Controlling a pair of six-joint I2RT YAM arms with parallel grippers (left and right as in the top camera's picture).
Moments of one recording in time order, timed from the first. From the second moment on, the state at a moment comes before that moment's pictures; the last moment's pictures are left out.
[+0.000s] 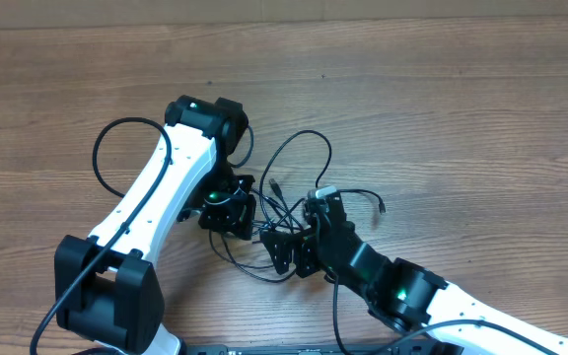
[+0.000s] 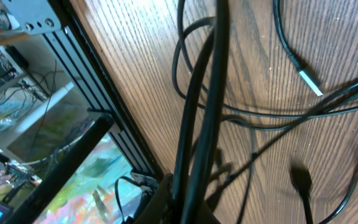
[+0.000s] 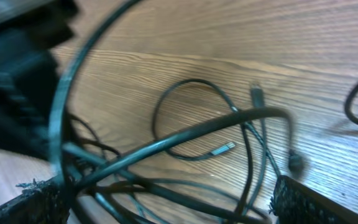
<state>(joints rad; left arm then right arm) -0.35 1.75 1.46 -1.59 0.39 -1.69 0.99 1.15 0.60 -0.05 0.16 0.68</state>
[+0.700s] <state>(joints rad) -0.35 1.75 1.46 -1.68 0.25 -1.76 0.67 1.26 0.60 -0.33 0.32 0.74</state>
